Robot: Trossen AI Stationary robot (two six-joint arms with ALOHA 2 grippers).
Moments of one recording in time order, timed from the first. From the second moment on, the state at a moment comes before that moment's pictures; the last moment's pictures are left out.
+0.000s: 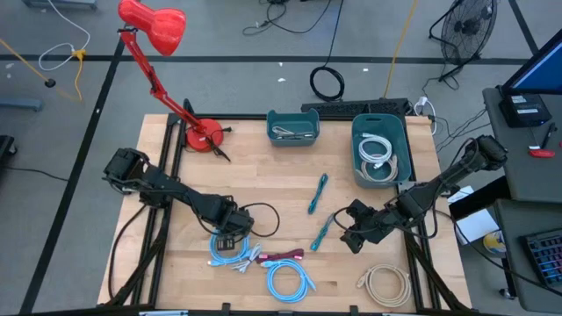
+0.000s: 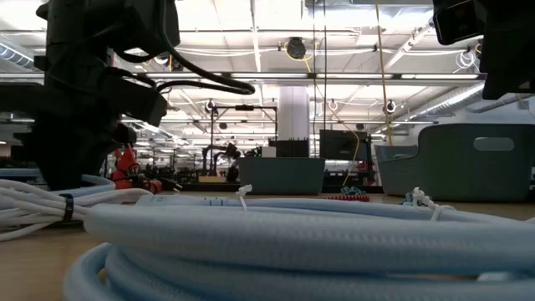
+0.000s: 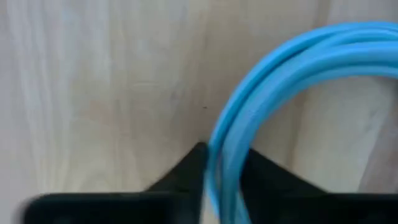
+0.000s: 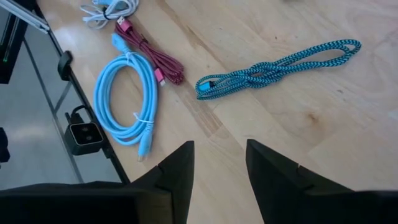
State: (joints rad) left arm -0.34 1.71 0.90 -0.70 0.02 -0.43; right arm 0.57 1.17 0.76 -0.50 0.16 1.37
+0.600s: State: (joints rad) left arm -0.16 1.49 0.90 -0.74 0.01 -0.68; right arm 0.56 1.17 0.76 -0.39 0.19 1.32
